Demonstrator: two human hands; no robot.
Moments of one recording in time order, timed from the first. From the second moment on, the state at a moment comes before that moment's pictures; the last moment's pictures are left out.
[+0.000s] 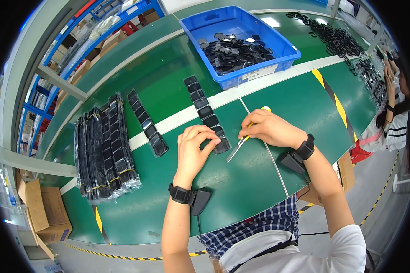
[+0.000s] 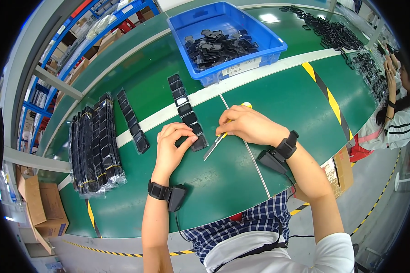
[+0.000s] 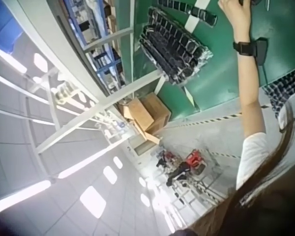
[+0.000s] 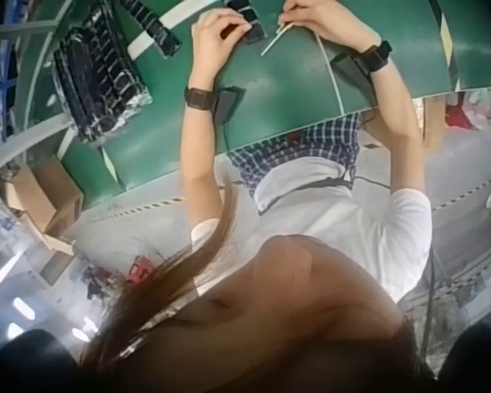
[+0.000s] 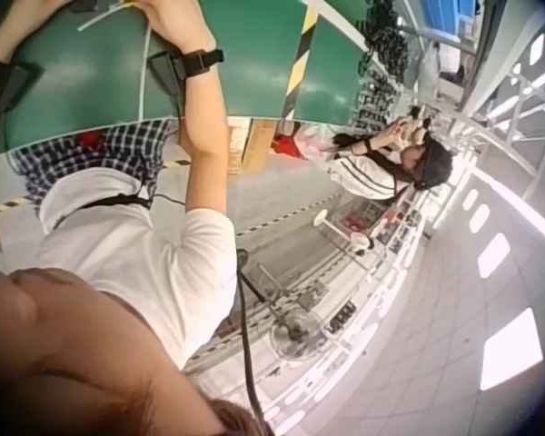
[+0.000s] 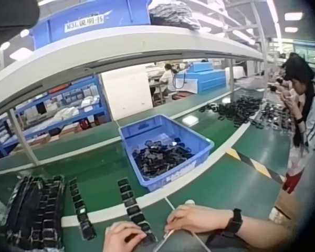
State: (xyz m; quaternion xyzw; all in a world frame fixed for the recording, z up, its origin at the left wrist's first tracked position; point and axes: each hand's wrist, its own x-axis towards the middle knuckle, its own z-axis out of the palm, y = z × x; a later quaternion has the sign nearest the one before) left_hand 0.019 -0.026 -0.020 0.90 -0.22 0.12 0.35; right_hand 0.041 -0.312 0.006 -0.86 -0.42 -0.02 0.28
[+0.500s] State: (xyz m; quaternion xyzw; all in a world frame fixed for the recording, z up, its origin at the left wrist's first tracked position) left_hand 0.006 0.029 -0.005 0.91 -0.10 0.15 0.37; right_hand 0.048 -0.322 0.002 -0.87 -0.40 -0.03 0.29
